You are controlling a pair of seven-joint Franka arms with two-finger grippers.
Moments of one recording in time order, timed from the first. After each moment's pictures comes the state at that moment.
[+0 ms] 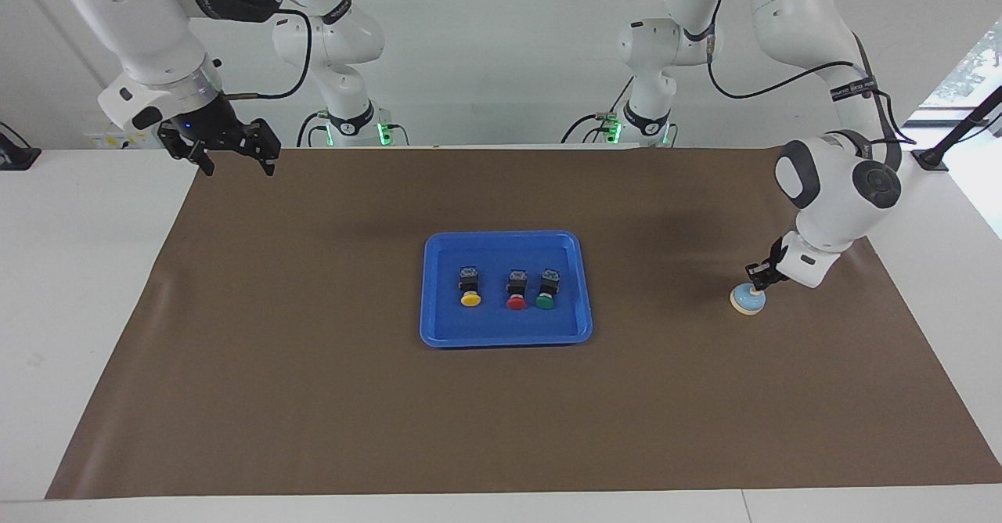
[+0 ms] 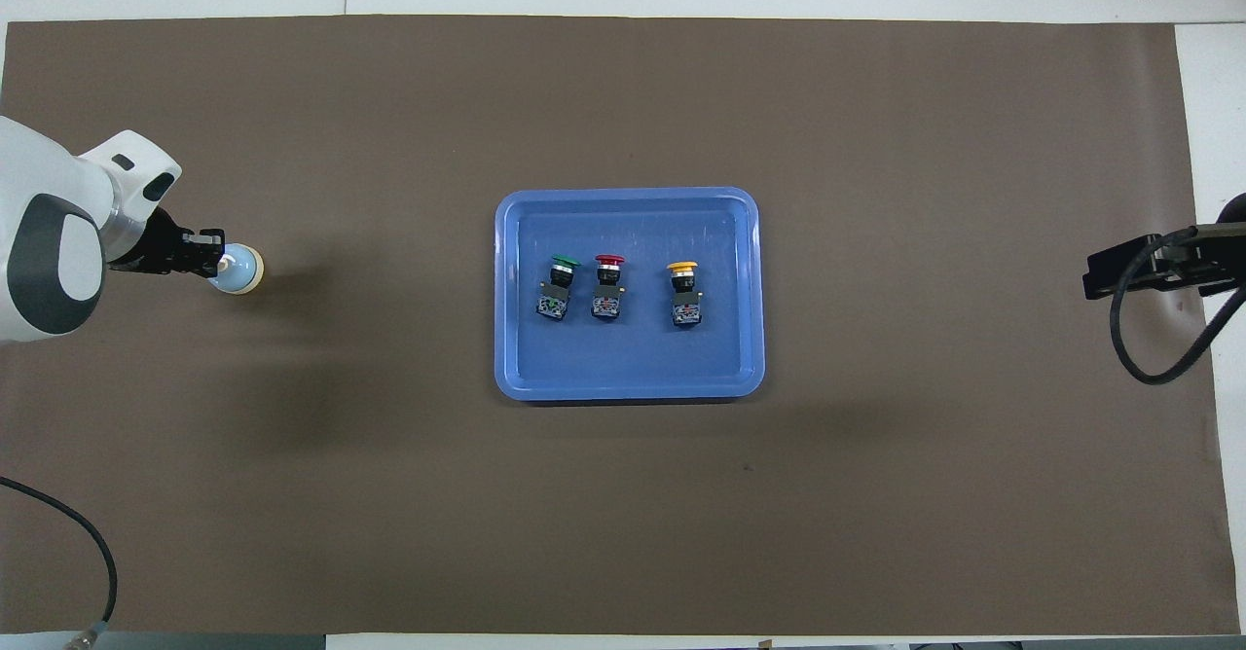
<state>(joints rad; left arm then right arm) -0.05 0.29 0.12 -1.90 -0.02 2.11 0.00 0.04 -0.05 -0.08 -1.67 -0.03 1.53 -0.03</state>
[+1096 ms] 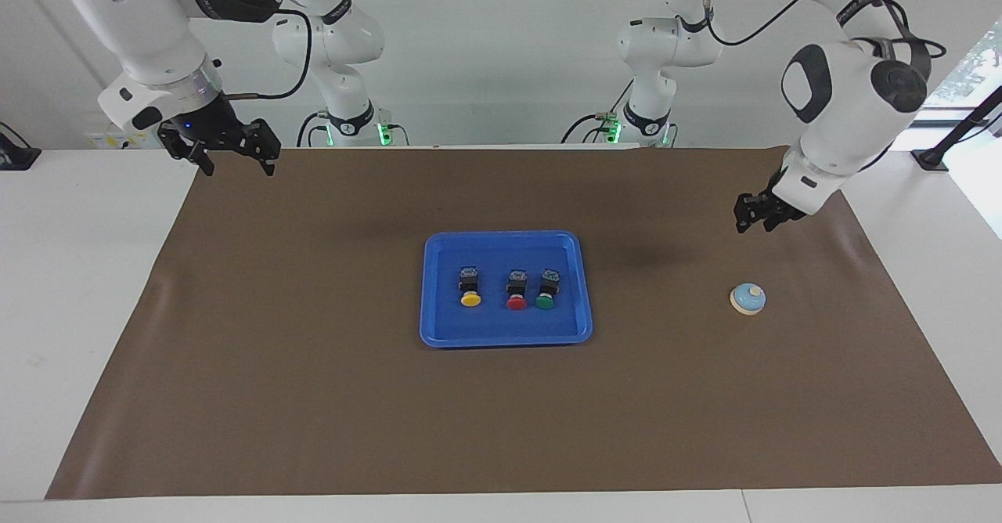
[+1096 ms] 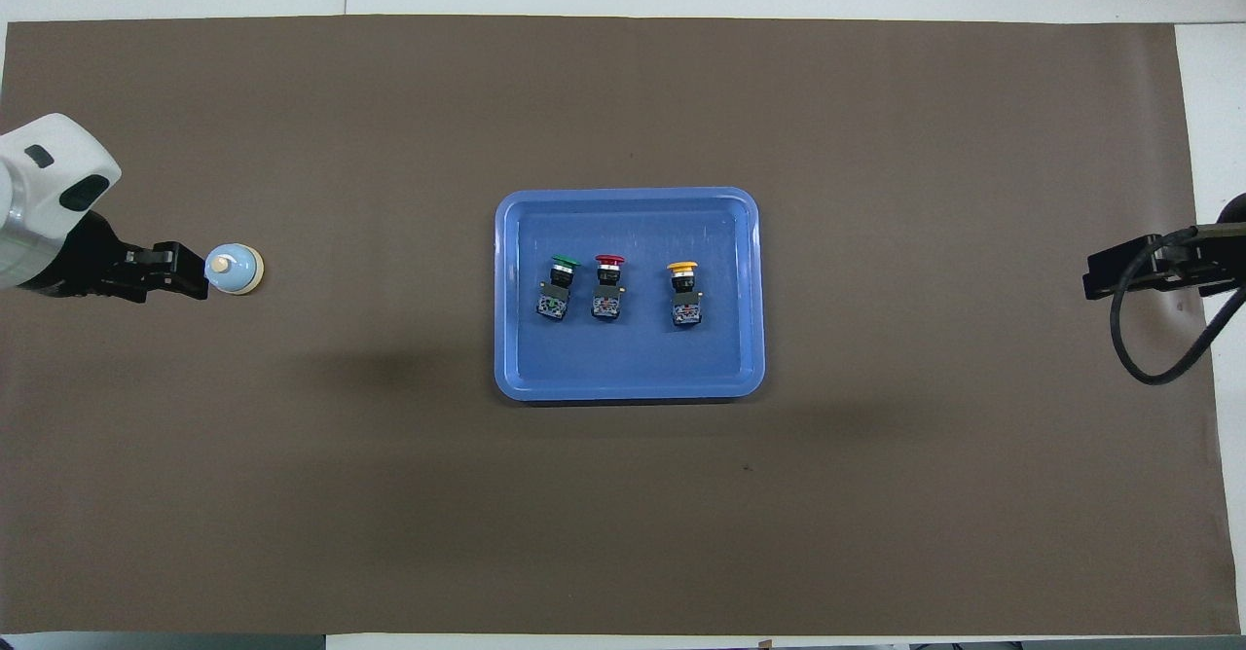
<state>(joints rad) -0.15 -0.03 0.12 -1.84 -0.02 1.72 0.01 0.04 -0.05 -0.08 -1.67 -0.03 1.53 -0.03</state>
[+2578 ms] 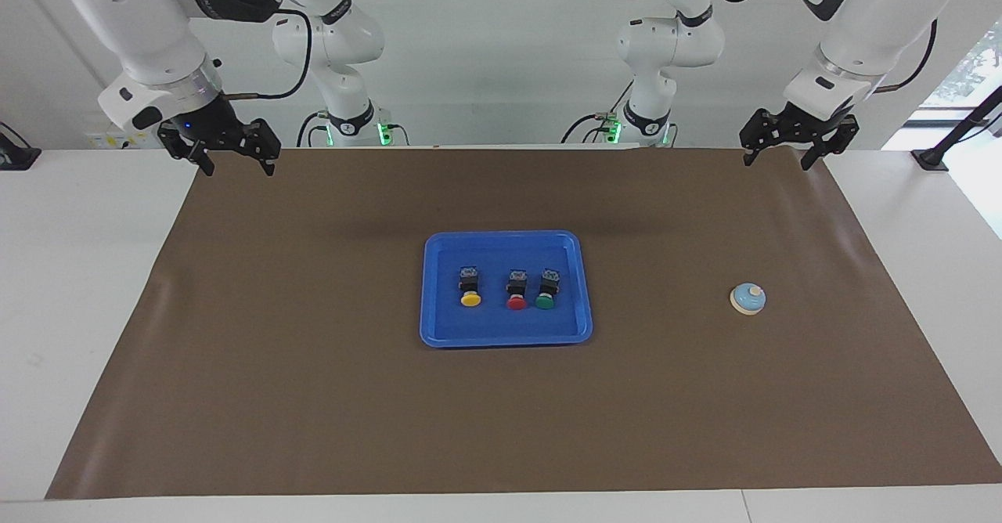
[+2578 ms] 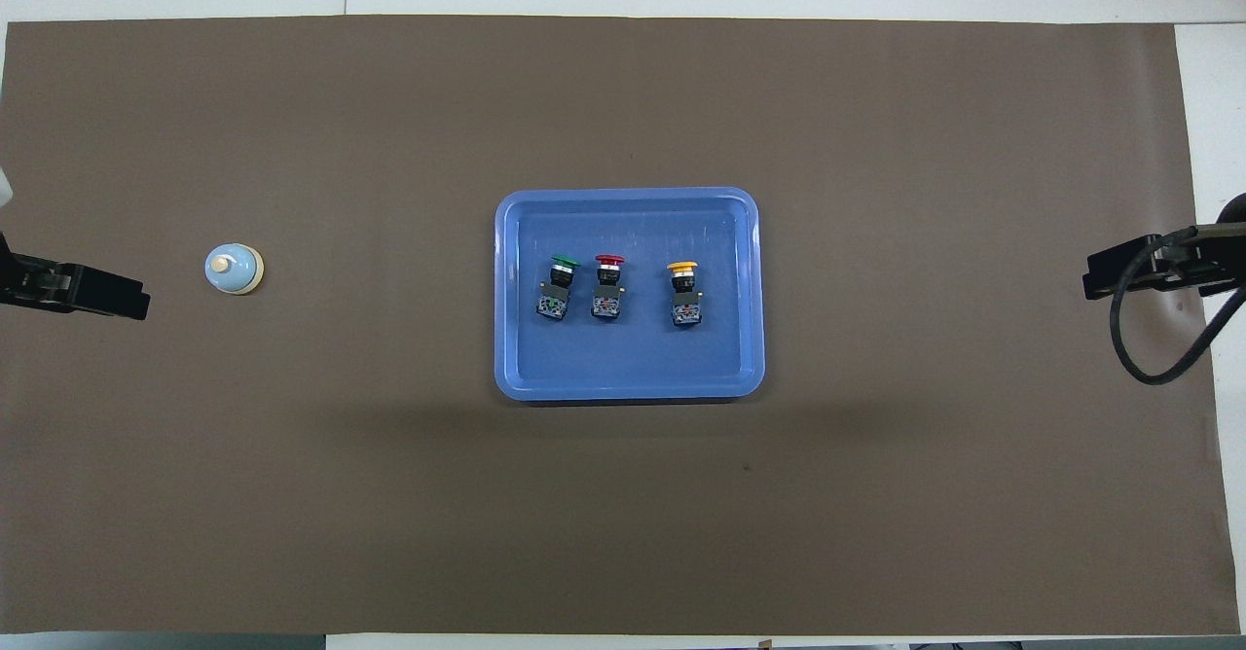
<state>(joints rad) -0.15 -0.10 0.08 -1.71 0.03 1.56 0.14 0.04 -0.05 -0.08 -1.67 -0.03 1.53 -0.03</state>
